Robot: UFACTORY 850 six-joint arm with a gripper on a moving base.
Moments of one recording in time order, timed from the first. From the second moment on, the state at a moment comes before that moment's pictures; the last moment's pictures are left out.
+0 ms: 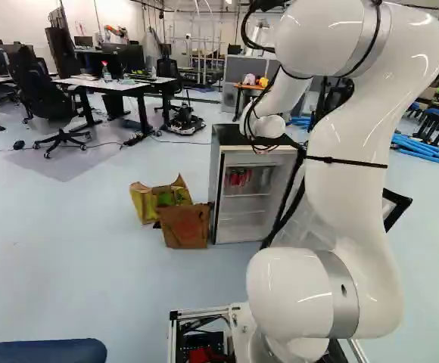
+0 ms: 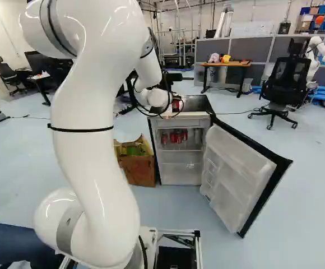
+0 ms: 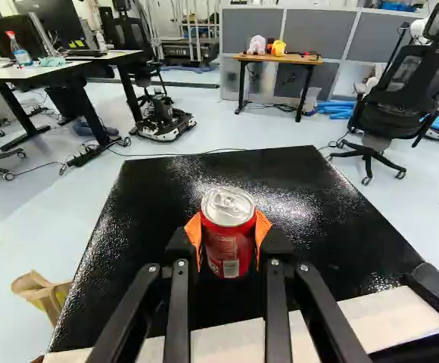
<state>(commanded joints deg) -10.1 -25.6 -59.6 -0.9 35.0 0.0</state>
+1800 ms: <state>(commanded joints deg) -13.6 -14.1 -46.1 -0.9 35.0 0.0</state>
